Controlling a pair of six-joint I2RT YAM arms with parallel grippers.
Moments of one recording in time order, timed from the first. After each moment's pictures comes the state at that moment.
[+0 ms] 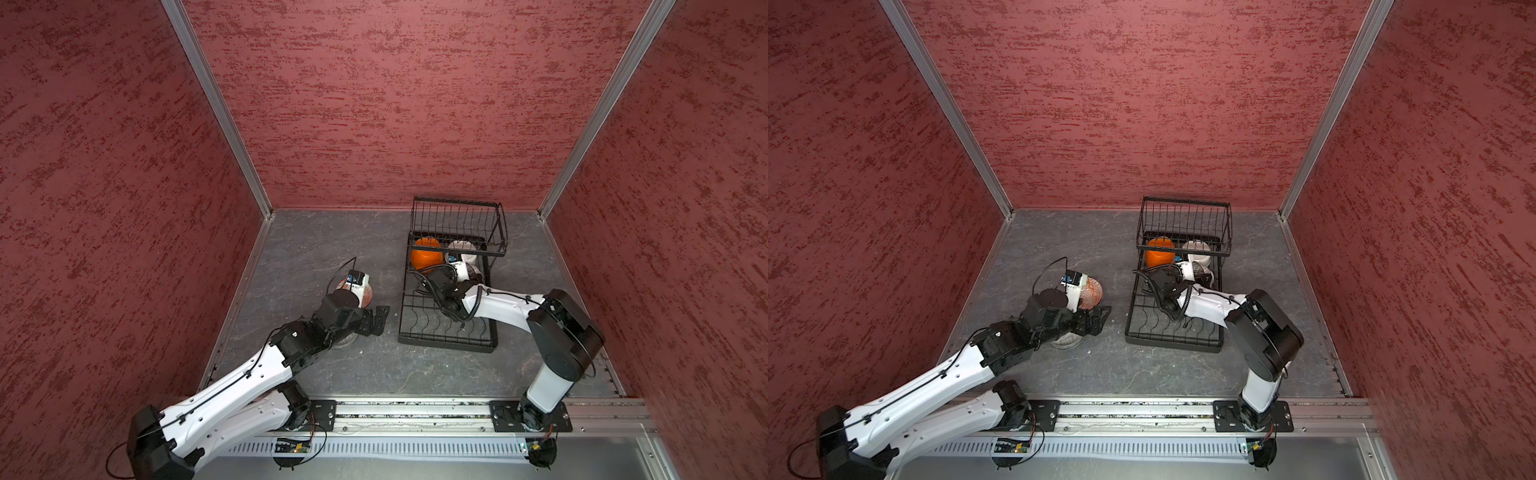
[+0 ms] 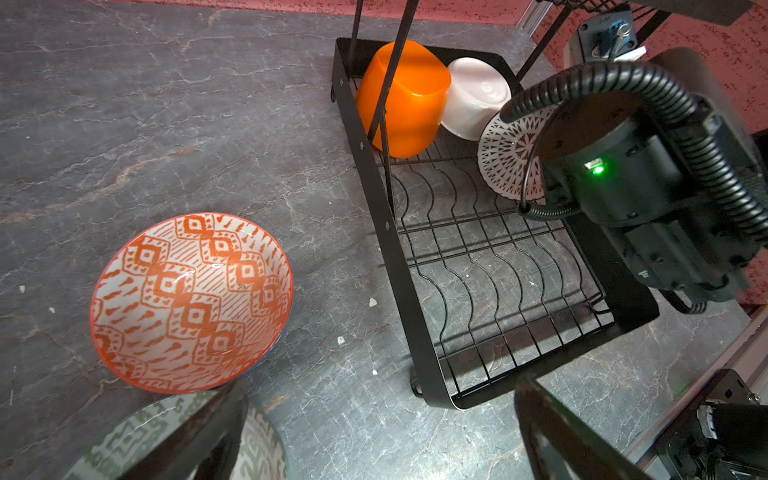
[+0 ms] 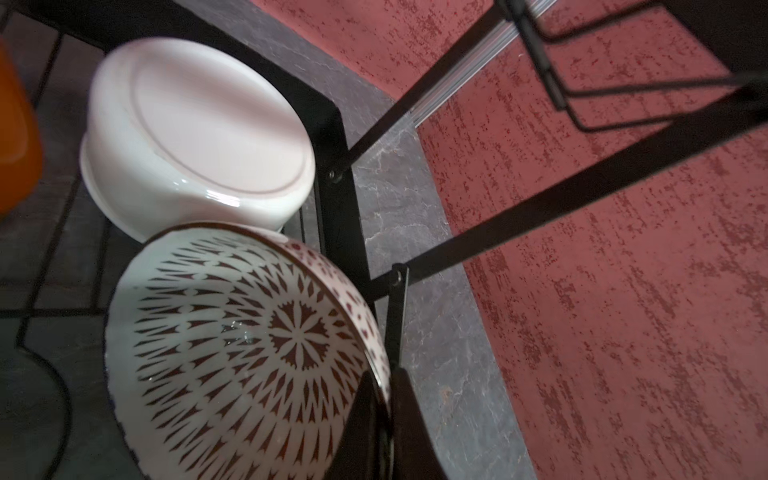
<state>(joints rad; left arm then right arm) -0.80 0.85 0.68 -0.45 -0.17 -0.45 0.71 1.75 1.01 -0.48 1.18 0.41</state>
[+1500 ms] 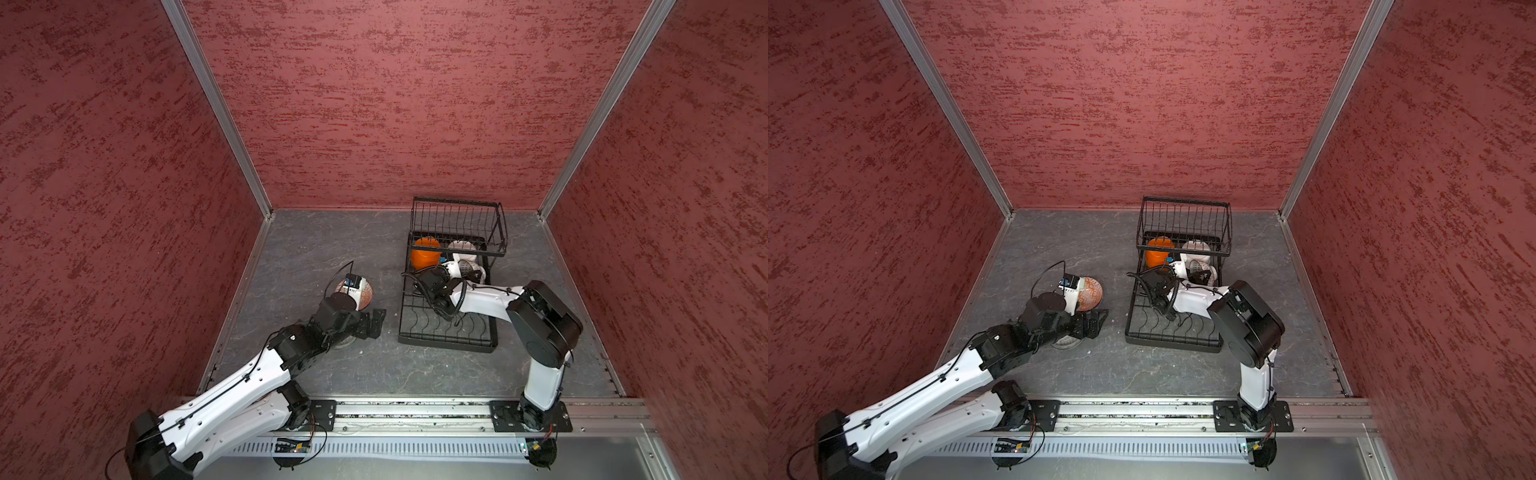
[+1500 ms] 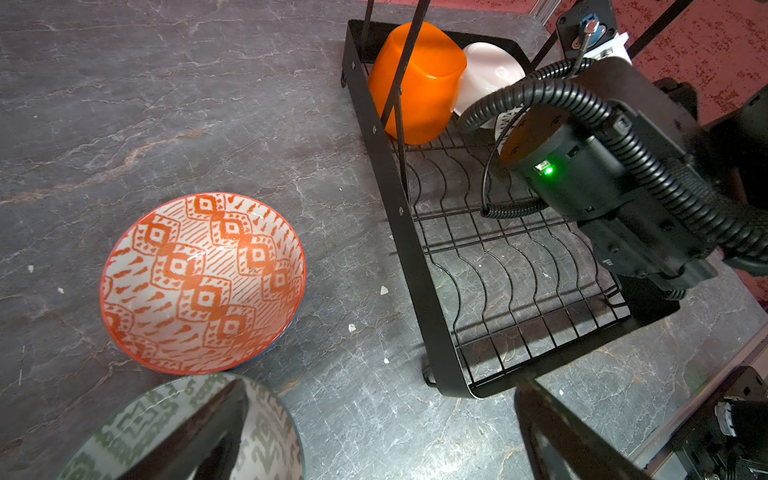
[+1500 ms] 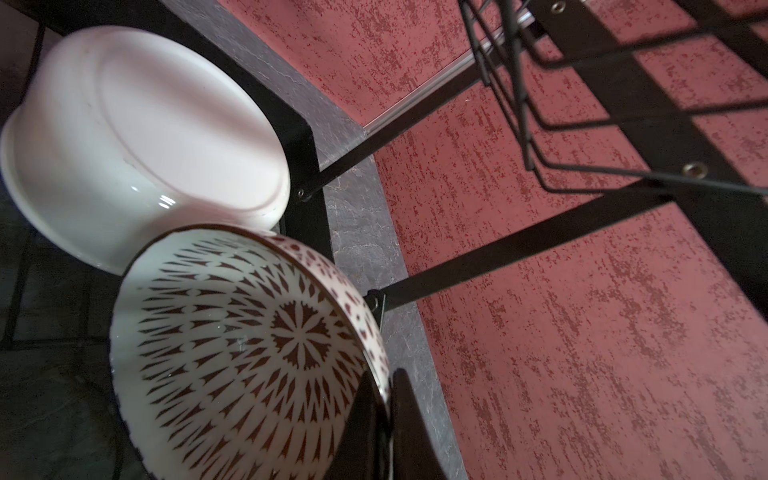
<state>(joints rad) -0.78 0.82 0.64 -0.46 -0.16 -0.45 0.71 1.87 1.09 -0.56 1.36 0.40</state>
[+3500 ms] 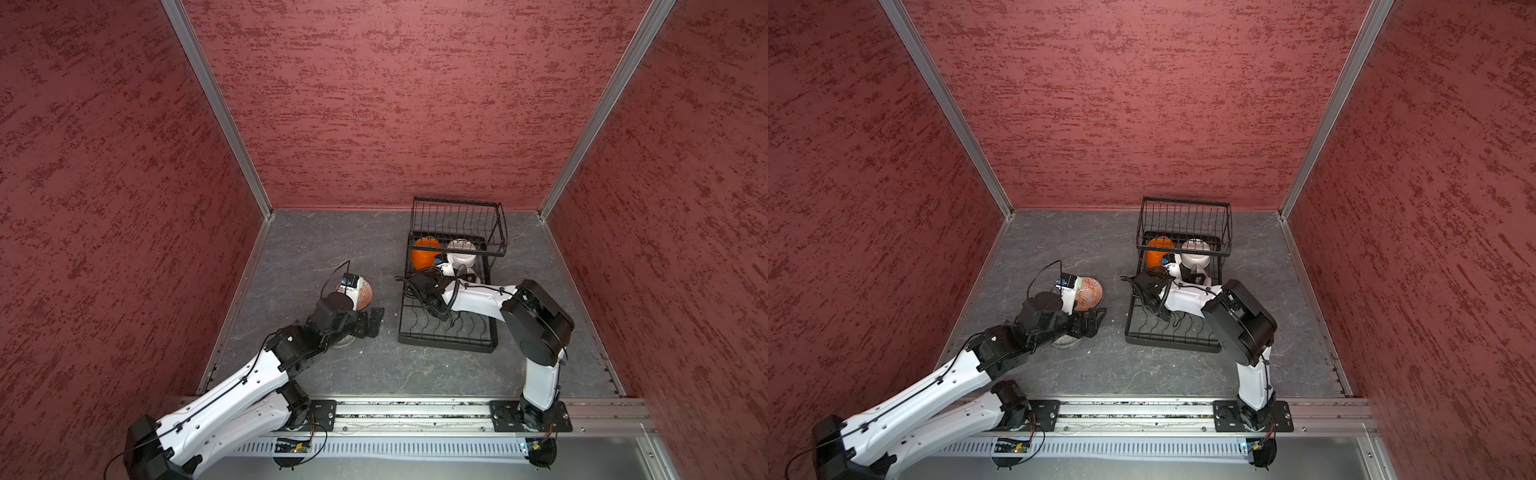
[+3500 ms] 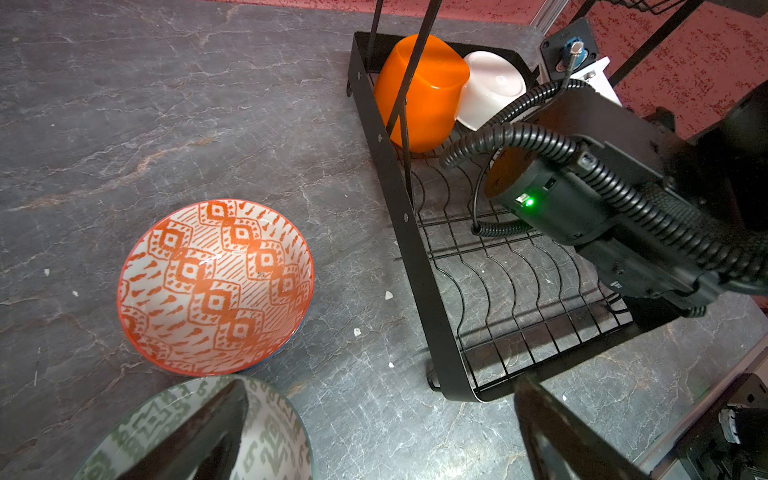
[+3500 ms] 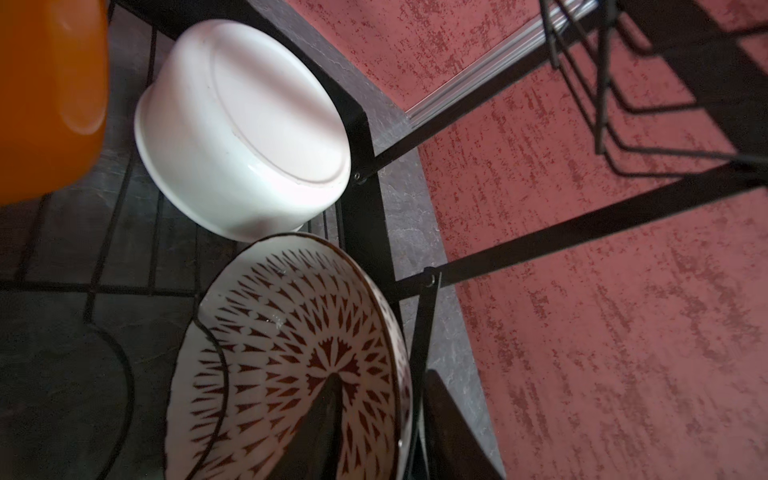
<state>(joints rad) -0.77 0.80 0.63 -0.46 -0.16 -0.44 0.76 1.91 1.17 -0.72 1.22 0.55</state>
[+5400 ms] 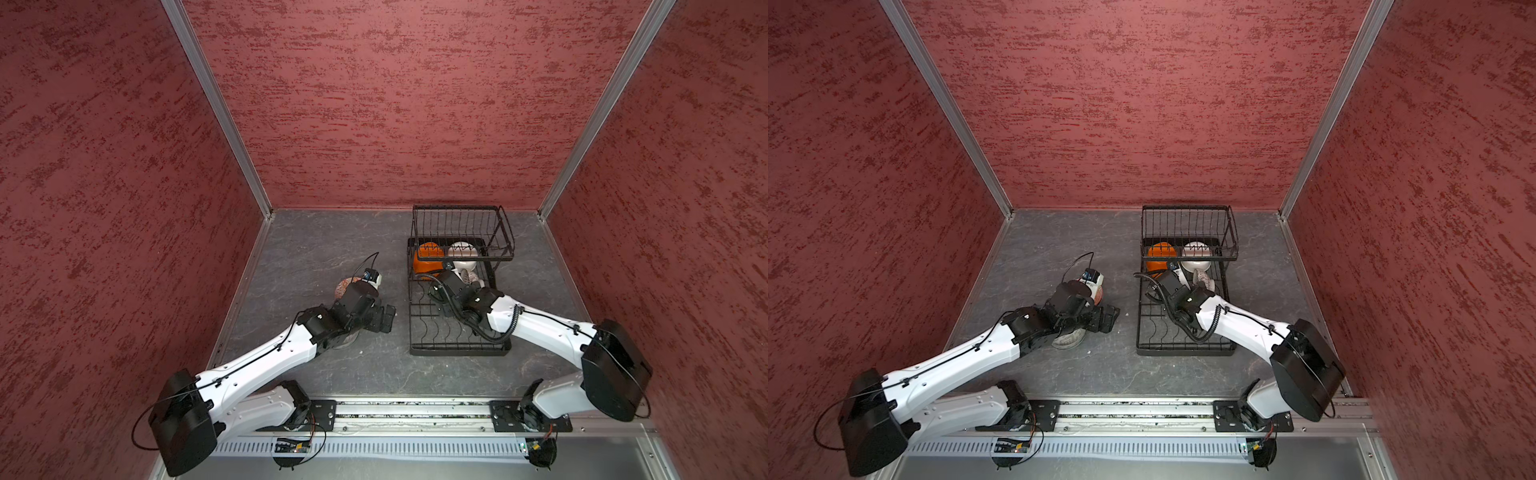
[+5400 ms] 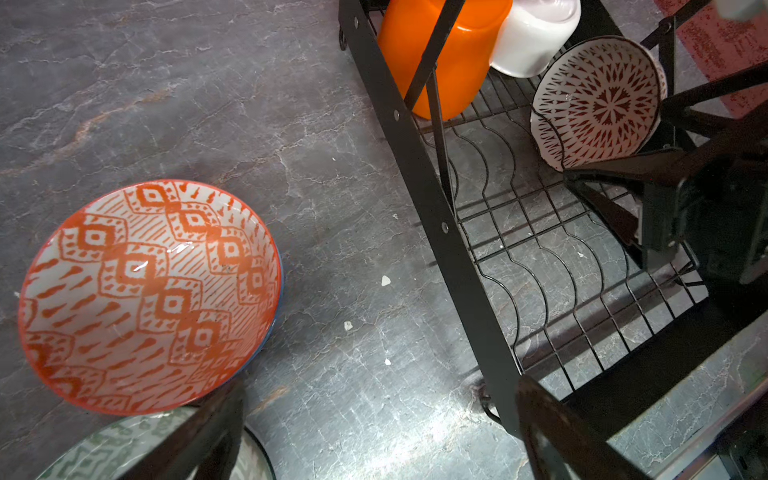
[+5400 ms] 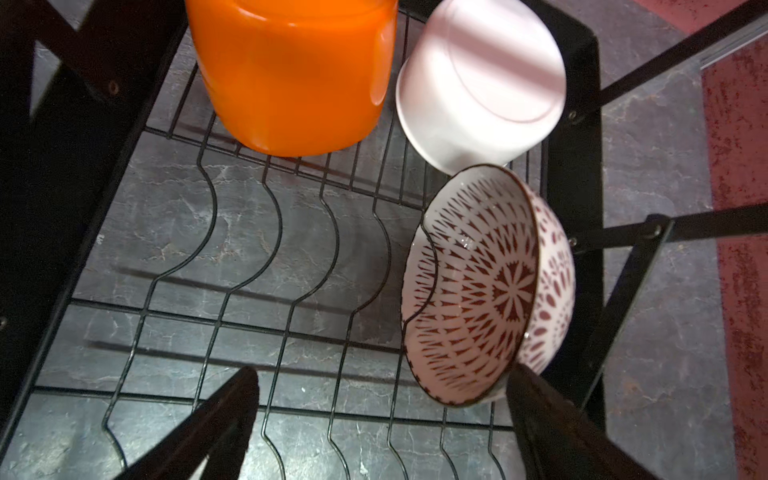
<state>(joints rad) -0.80 1.10 0.76 -0.47 -0.15 -0.44 0.75 1.44 0.91 -0.53 0.54 0.36</state>
